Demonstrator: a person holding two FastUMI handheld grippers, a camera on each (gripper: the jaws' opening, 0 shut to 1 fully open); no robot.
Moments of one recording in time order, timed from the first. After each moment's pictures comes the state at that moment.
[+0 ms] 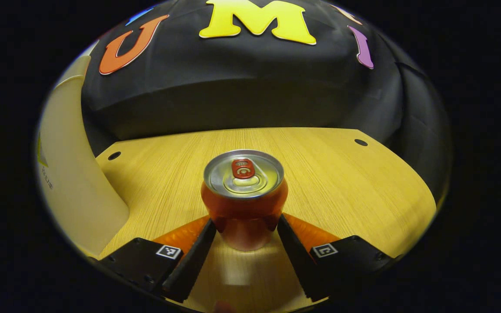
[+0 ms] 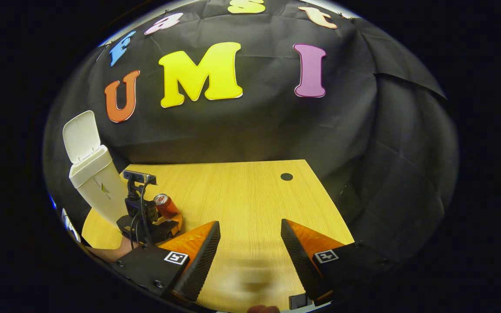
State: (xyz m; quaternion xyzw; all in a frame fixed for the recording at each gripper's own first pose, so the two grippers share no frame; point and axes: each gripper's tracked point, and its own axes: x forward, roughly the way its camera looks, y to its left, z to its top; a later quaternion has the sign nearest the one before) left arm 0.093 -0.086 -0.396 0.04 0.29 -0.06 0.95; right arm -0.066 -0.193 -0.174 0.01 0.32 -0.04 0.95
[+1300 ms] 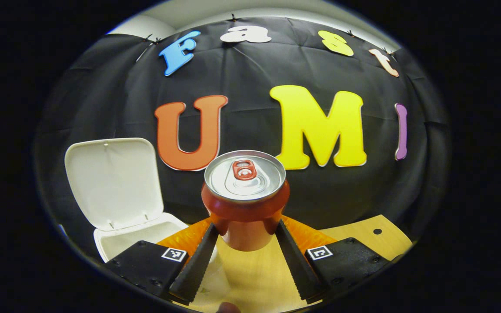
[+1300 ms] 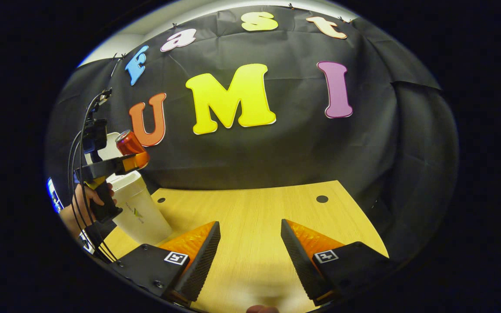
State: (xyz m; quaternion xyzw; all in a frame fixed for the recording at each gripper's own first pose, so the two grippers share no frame) left arm 0.117 0.075 -0.058 0.03 0.07 0.10 0.99; right arm -0.033 -0.109 -0.145 0.07 0.24 0.05 0.97
